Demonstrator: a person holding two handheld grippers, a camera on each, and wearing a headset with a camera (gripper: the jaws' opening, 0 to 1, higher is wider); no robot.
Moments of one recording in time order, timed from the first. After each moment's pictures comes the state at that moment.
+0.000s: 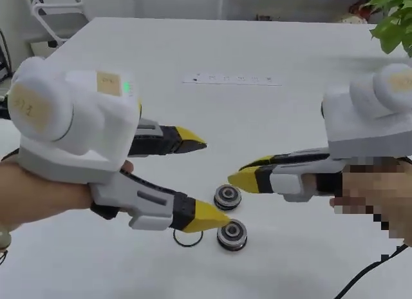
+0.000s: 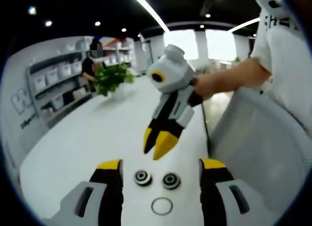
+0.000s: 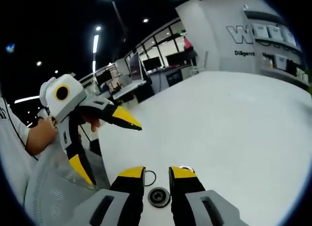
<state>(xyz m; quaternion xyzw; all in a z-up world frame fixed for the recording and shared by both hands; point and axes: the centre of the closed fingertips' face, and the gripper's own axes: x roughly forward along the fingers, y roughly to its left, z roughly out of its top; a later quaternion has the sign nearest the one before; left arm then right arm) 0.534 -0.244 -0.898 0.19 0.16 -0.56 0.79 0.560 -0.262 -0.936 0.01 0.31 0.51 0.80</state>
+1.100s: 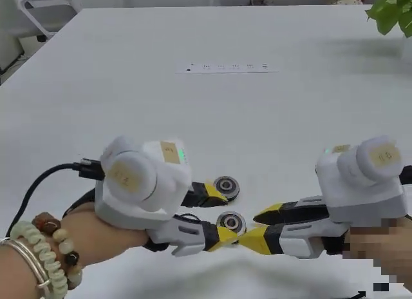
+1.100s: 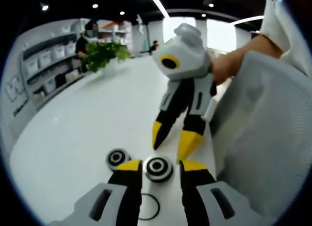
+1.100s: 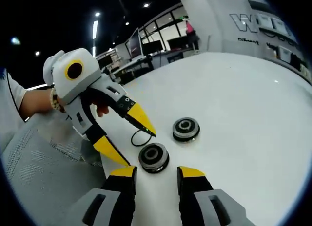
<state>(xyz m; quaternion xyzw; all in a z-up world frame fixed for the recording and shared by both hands) 0.531 -0.265 -0.996 0.21 0.23 -0.56 0.77 0.531 -0.271 -1.020 -0.04 0.35 0.52 0.78</state>
